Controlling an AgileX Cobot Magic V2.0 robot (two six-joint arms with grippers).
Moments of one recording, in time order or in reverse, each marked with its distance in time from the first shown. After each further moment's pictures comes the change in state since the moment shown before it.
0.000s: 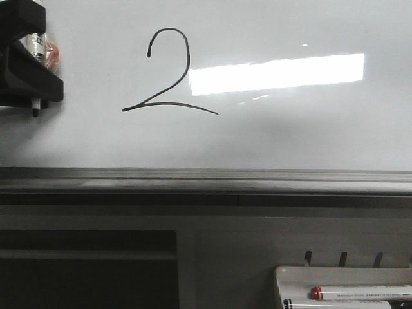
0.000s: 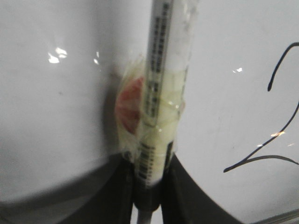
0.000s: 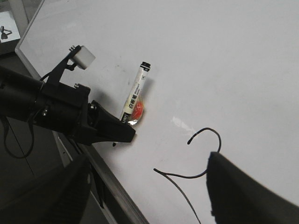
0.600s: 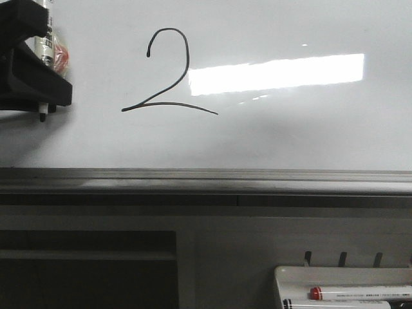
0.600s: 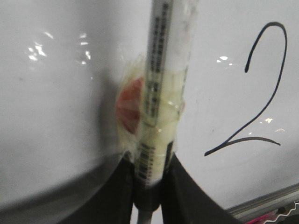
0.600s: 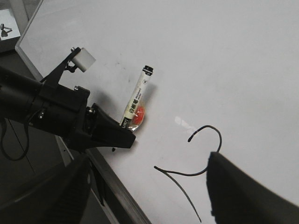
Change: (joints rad) left arm 0.001 -0.001 0.009 0.053 -0.060 -0.014; right arm 0.000 0.000 0.000 0.000 0.010 0.000
